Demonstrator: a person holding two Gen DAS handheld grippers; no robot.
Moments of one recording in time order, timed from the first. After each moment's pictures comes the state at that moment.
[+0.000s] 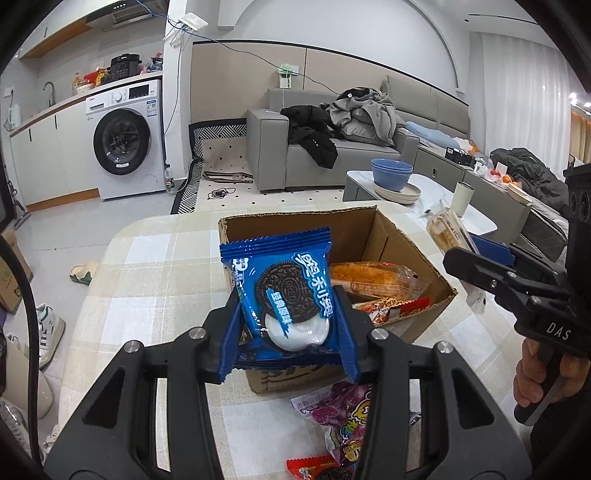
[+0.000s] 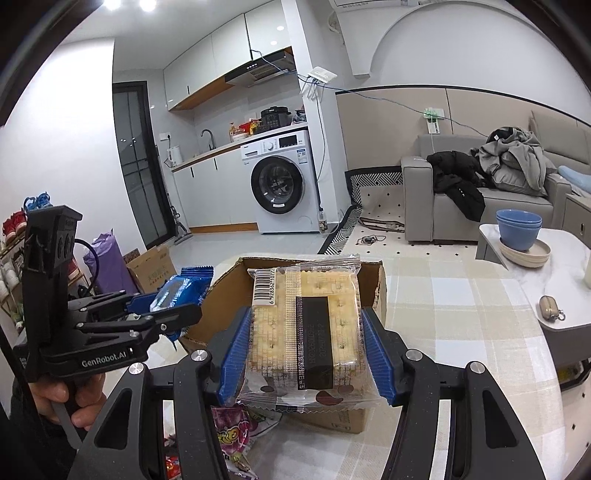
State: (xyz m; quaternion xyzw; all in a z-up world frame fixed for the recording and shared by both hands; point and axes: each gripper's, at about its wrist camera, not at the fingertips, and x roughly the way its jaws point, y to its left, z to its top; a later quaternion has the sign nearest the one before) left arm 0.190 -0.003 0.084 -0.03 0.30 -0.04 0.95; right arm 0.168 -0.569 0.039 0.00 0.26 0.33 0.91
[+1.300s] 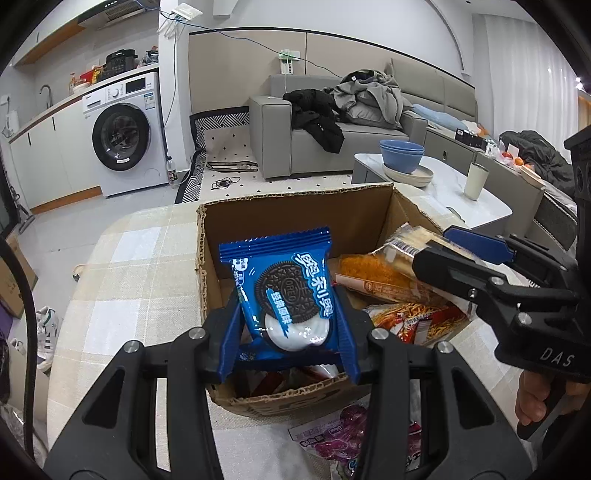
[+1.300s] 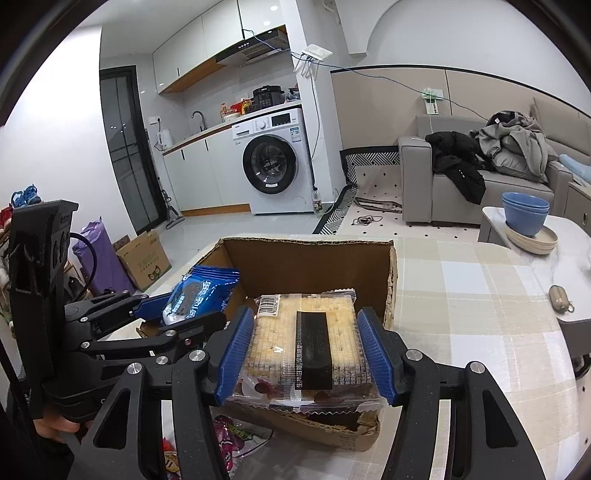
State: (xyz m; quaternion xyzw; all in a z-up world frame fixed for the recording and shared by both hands) left arm 0.268 -0.009 0.043 -0.01 0.32 -0.03 0.95; right arm 0.183 -0.533 0.026 -0.01 0.30 0.31 0.90
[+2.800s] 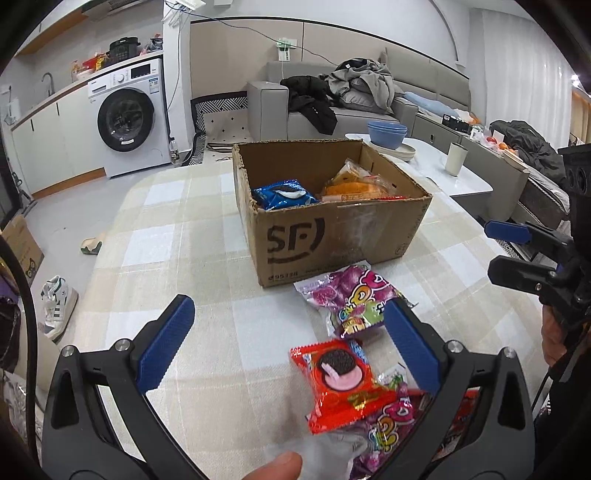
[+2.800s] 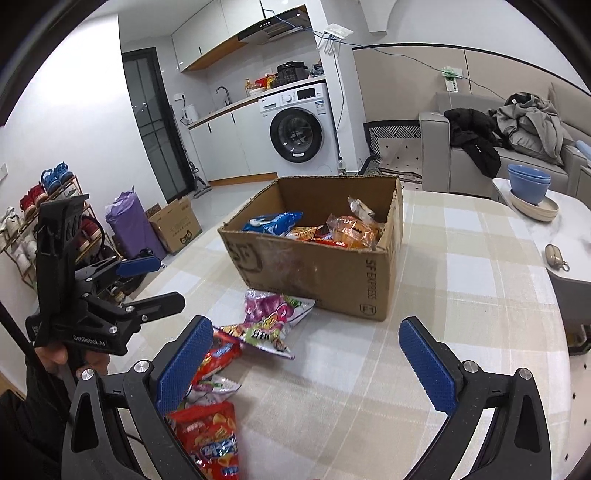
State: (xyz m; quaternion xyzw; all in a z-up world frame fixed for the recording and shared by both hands) left arm 0.105 0.016 0.053 -0.01 0.35 -0.04 0.94; right arm 0.086 -0.598 0.023 -0.03 0.35 0.36 0.86
